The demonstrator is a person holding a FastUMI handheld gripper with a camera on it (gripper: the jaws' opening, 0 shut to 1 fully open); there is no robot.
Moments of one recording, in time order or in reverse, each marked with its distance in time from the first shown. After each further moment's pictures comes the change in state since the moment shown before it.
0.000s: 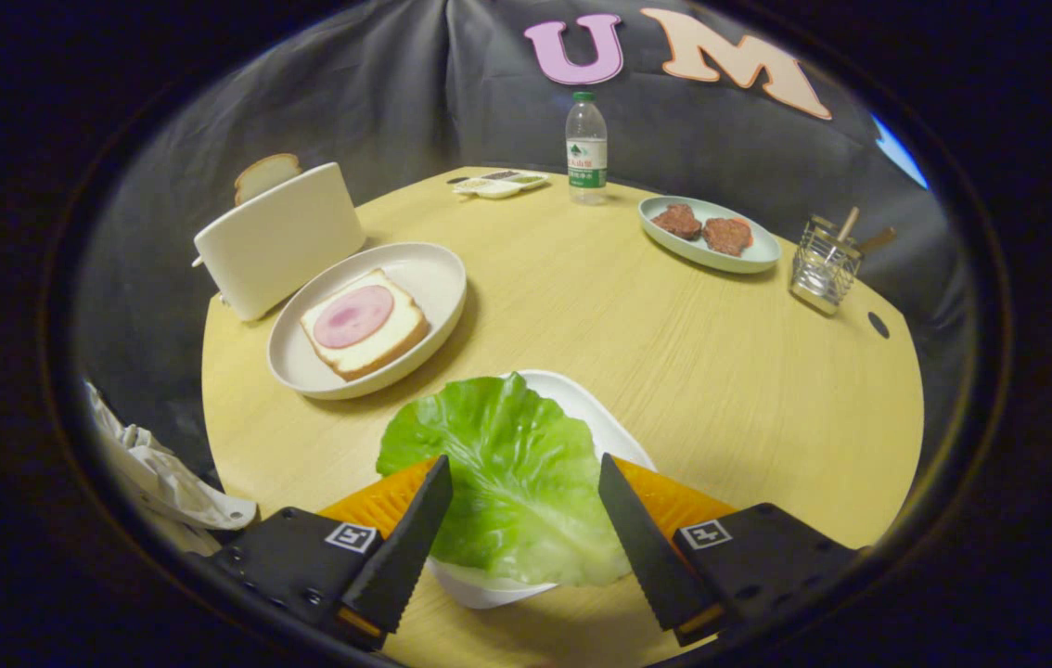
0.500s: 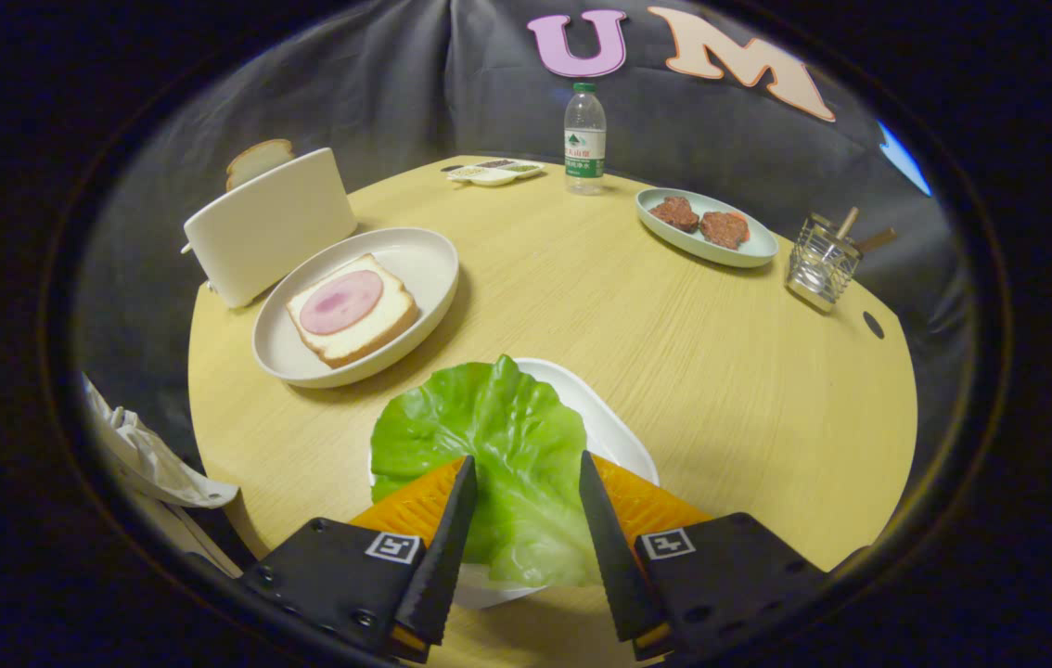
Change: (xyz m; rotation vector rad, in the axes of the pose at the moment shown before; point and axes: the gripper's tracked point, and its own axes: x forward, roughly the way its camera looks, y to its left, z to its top) arm 0.005 -0.006 -0.004 -0.027 0.019 -0.046
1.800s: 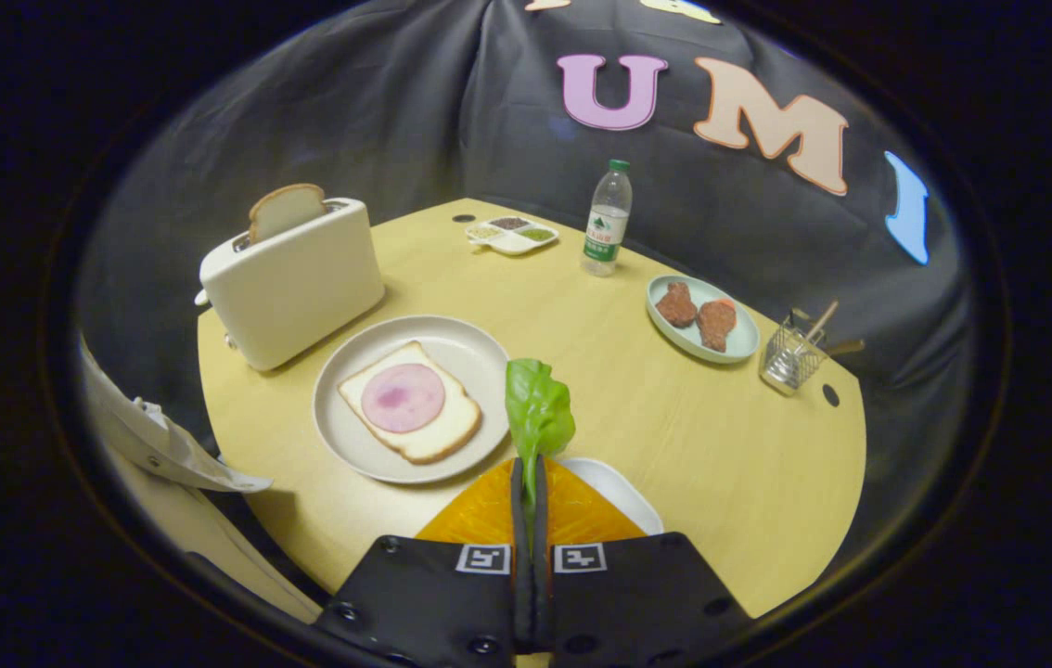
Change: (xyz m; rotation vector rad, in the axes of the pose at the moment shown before) arm -0.050 0.069 0.101 -0.058 -0.107 -0.101
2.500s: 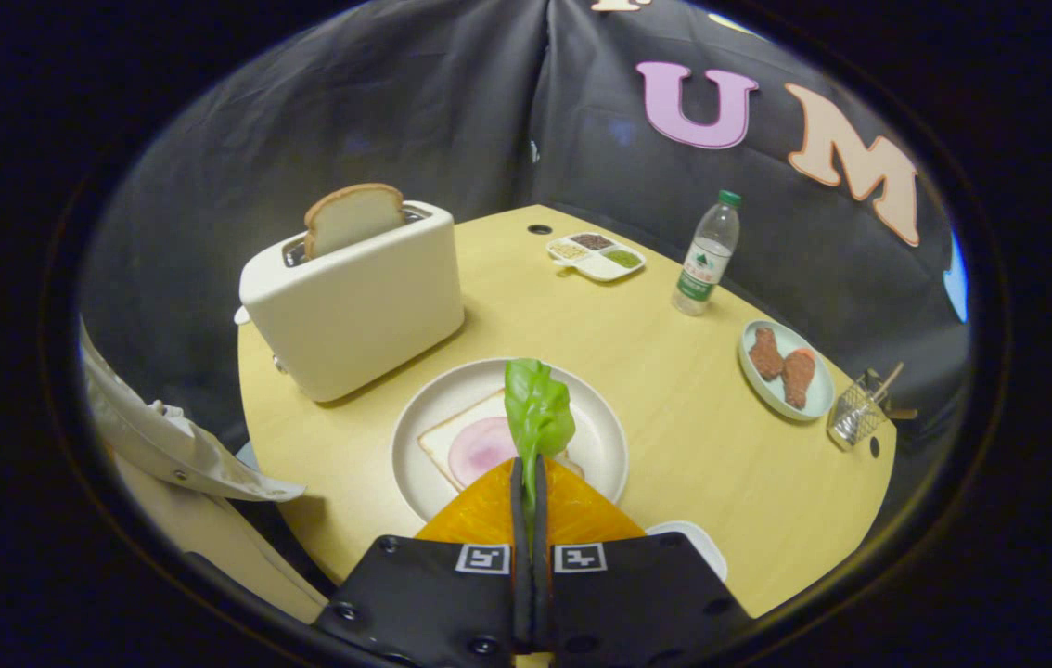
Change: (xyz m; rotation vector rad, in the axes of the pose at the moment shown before) arm 0.037 0.094 0.047 -0.093 0.004 0.153
